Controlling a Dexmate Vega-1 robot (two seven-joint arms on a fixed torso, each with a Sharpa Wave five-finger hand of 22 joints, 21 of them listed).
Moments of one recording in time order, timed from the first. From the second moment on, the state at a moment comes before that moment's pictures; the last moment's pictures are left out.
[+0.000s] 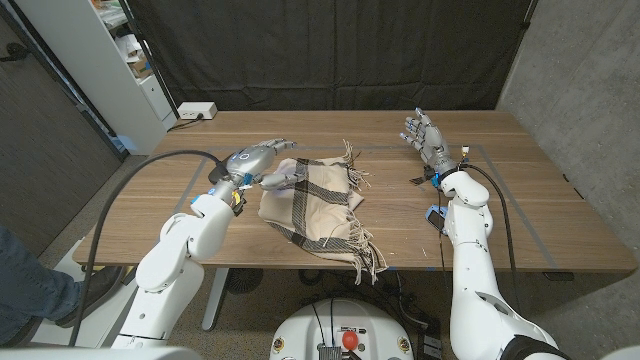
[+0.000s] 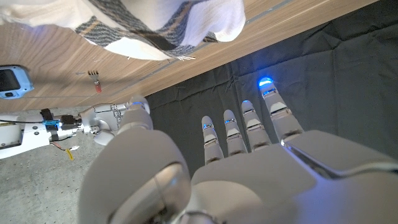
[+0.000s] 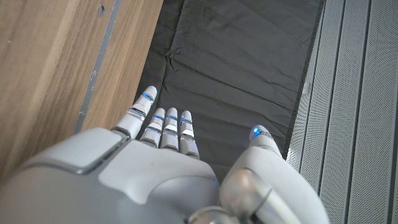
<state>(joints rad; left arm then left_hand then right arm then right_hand) 1.38 0.26 -0.06 -2.16 1.15 -0.17 -0.17 0.61 -0.14 0.22 -0.15 0.32 0.24 -0.13 0.20 0.19 0.18 -0.01 0.27 0.24 0.21 0.09 0.21 0.19 0.33 0.22 0.32 0.19 -0.80 0.19 0.39 -1.34 -0.15 0.17 0.53 0.23 -0.07 0.26 -0.05 0.35 0.23 0.08 0.21 0.19 0.19 0.10 0.20 0.20 0.11 0.04 0.22 0.22 0.33 0.02 0.20 0.17</state>
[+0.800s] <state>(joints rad) 1.33 0.29 0.01 -2.11 1.17 -0.13 -0.22 0.62 -0.14 0.21 -0.15 0.33 0.23 -0.13 0.20 0.19 0.17 -0.01 0.26 0.24 0.21 0.09 0.21 0.19 0.34 0.22 0.32 0.19 -0.79 0.19 0.39 -1.32 -0.16 0.18 0.52 0.24 -0.07 0.26 -0.05 0.35 0.24 0.08 0.21 0.19 0.19 0.10 0.20 0.20 0.11 0.04 0.22 0.22 0.33 0.02 0.20 0.17</state>
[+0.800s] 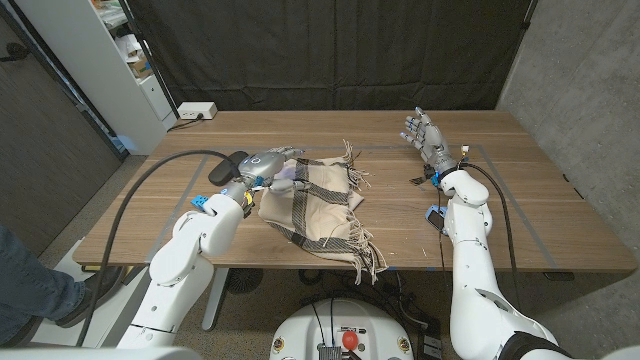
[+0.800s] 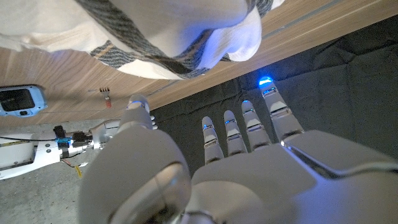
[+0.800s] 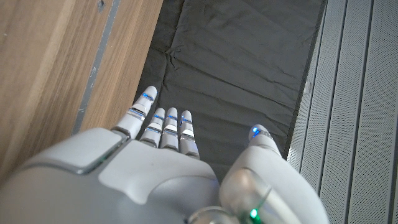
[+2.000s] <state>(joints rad) 1.29 0.32 0.09 -2.04 1.17 -0.08 -0.26 0.63 -0.13 0.21 -0.15 0.33 0.23 -0.12 0.20 0.19 0.17 -0.01 0.26 0.24 0.21 0.09 0.21 0.19 0.35 0.22 0.31 0.19 -0.74 0.18 0.41 -1.23 -0.17 0.21 0.51 0.23 -0.07 0.25 -0.06 0.35 0.24 0.08 0.21 0.19 0.19 0.10 0.20 0.20 0.12 0.04 0.22 0.22 0.33 0.01 0.20 0.17</state>
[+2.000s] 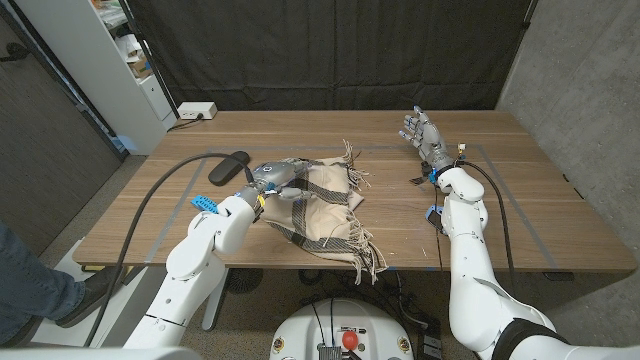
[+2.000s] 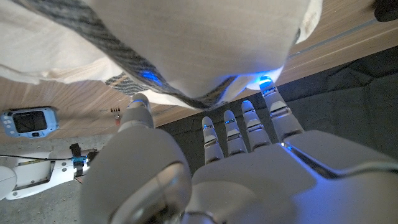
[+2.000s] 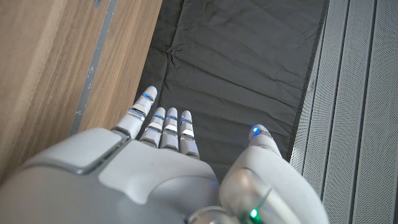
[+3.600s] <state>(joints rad) 1.29 0.34 0.19 -2.02 1.29 0.01 -0.28 0.65 -0.13 0.20 -0.14 0.33 0.23 -0.12 0.20 0.19 0.17 -0.01 0.26 0.25 0.21 0.09 0.21 0.19 0.36 0.22 0.30 0.19 -0.74 0.18 0.41 -1.22 -0.17 0.21 0.51 0.23 -0.07 0.25 -0.06 0.35 0.24 0.08 0.21 0.19 0.19 0.10 0.20 0.20 0.12 0.04 0.22 0.23 0.32 0.02 0.20 0.17</state>
